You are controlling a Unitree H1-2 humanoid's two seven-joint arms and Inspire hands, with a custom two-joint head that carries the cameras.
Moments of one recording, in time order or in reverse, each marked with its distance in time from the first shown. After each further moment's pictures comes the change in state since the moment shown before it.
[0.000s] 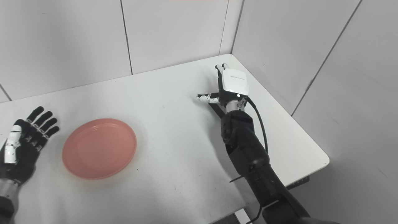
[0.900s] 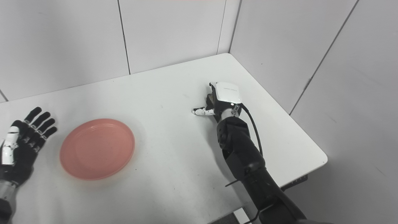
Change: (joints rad) left arm 0.011 0.005 0.000 -0.020 0.000 0.008 0.001; right arm 0.000 0.023 0.030 0.086 -0.009 0.001 0.103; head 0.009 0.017
